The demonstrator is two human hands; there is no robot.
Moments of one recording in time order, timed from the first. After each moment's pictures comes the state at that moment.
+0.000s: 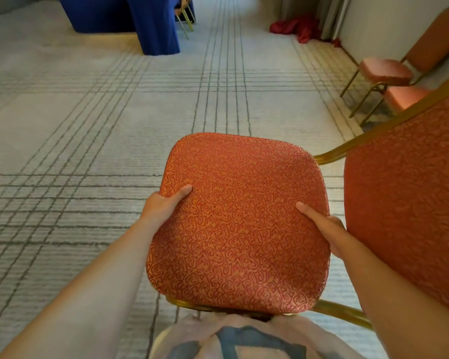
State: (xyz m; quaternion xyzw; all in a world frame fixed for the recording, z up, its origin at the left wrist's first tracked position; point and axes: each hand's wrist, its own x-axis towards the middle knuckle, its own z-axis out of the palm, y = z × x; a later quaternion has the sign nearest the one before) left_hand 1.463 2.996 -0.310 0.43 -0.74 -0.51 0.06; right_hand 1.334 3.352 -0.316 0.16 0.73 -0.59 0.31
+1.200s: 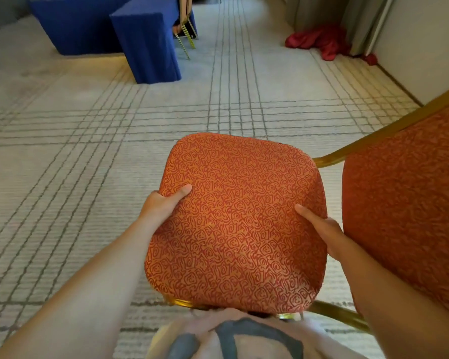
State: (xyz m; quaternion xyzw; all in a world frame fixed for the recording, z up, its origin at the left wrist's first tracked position) left_hand 0.706 2.460 -0.318 0.42 -0.75 -0.52 0.05; right_hand 0.585 2.820 -0.341 0.15 0.72 -0.60 0.30
